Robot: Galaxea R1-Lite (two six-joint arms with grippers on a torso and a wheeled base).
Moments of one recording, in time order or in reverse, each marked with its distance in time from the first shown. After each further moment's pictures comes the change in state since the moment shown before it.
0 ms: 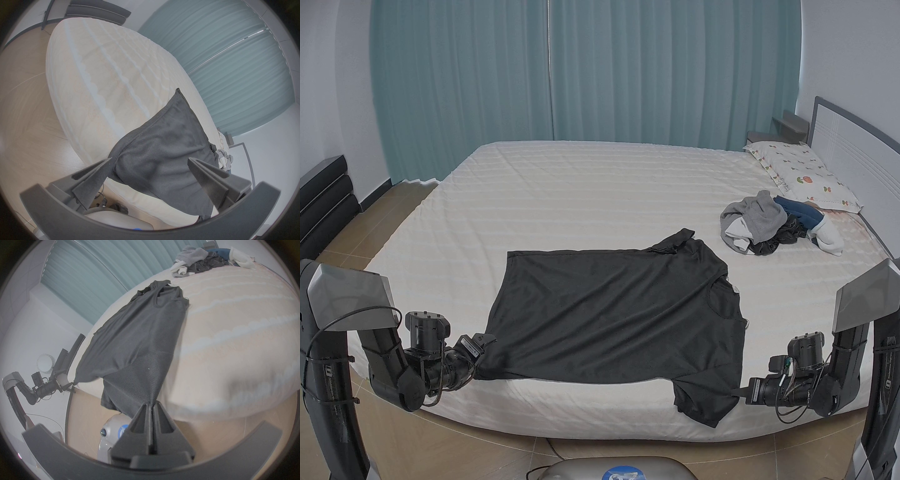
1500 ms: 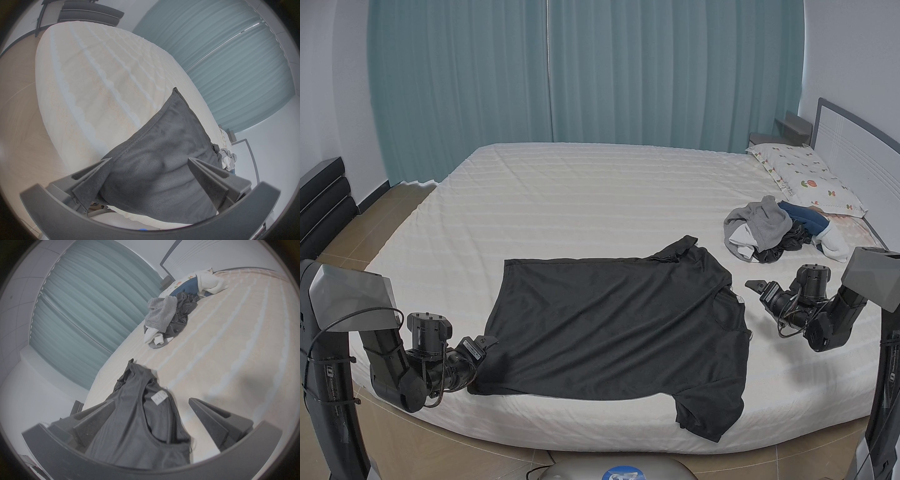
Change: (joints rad) left arm -0.008 0.005 0.001 0.000 0.013 0.048; right arm -0.141 0.018 -0.601 0.170 -0.204 0.406
